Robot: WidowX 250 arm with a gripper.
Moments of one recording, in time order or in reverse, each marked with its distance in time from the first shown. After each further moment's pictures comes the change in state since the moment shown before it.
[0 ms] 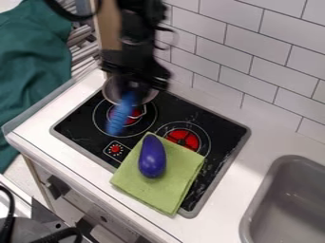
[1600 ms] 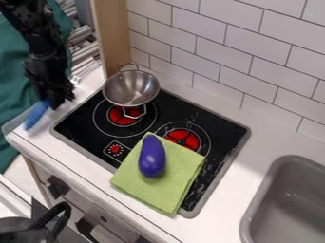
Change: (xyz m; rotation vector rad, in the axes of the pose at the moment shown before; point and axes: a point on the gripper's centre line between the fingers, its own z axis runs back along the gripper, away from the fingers) arm -0.001 0.111 -0.108 -0.017 0.091 -0.201
